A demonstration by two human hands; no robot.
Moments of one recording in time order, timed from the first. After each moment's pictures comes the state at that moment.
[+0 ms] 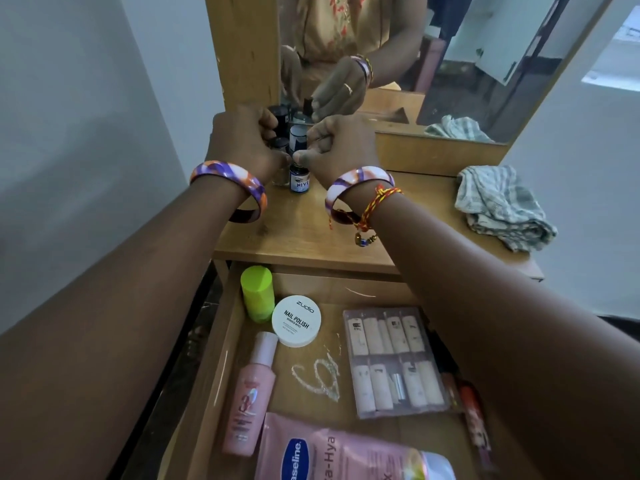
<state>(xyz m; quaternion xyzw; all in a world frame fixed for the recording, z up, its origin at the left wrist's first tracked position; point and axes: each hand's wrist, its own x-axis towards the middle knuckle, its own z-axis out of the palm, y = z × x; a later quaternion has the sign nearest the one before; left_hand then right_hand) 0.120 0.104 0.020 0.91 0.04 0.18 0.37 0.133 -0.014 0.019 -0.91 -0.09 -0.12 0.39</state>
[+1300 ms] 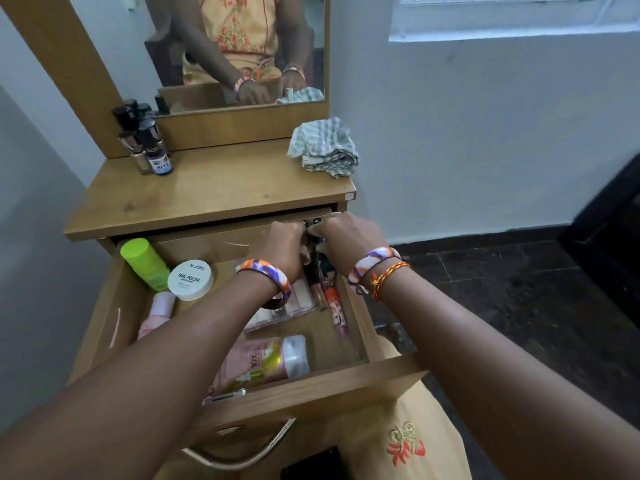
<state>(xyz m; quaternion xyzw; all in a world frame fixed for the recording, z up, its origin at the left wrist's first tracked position) -0.014 -0.082 -0.058 0.98 -0.15 -0.03 0.16 -0.040 -0.196 -0.042 -0.99 -0.08 -0.01 0.08</state>
